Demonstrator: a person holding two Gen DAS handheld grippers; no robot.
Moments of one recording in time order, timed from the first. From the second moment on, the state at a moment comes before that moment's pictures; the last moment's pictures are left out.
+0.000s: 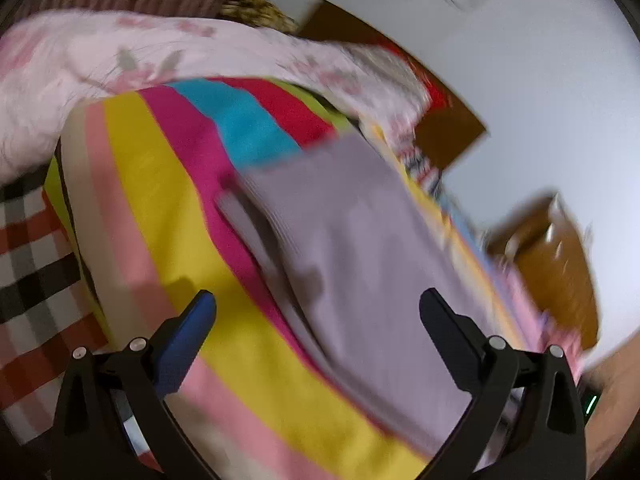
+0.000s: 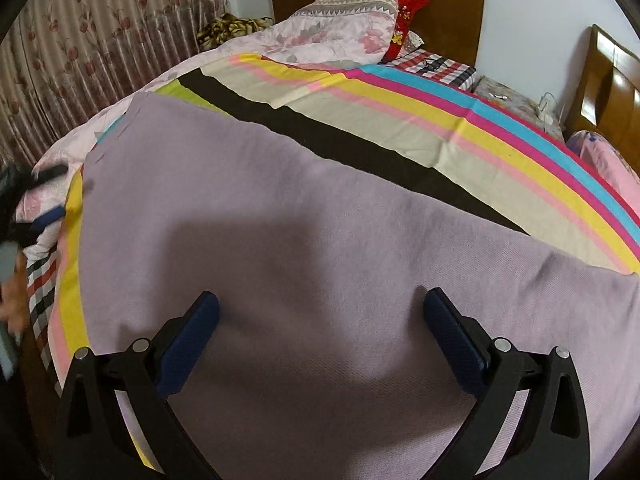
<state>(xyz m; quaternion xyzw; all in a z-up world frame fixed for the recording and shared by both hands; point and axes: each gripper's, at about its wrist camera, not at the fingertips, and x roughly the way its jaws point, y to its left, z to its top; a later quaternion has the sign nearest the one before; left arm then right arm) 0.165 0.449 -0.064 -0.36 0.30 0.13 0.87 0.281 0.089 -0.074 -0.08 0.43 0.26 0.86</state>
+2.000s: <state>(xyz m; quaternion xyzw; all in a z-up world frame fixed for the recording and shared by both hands) 0.109 0.098 0.006 0.06 0.24 -0.22 0.94 0.140 -0.157 -0.034 0.23 0.36 0.23 0.88</state>
